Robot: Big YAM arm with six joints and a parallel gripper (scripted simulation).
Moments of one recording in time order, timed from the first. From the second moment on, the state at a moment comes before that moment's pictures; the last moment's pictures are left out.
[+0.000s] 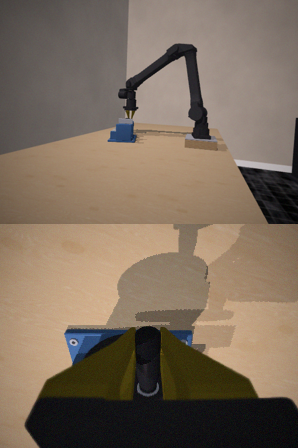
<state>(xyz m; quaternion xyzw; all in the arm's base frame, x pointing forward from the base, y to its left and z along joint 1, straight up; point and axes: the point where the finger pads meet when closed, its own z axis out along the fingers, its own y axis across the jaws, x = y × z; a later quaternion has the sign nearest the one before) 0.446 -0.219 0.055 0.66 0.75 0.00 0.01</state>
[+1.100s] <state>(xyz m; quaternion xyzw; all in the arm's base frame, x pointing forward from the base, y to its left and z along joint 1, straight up) 0.433 -0.221 0.043 0.66 0.75 0.00 0.01</state>
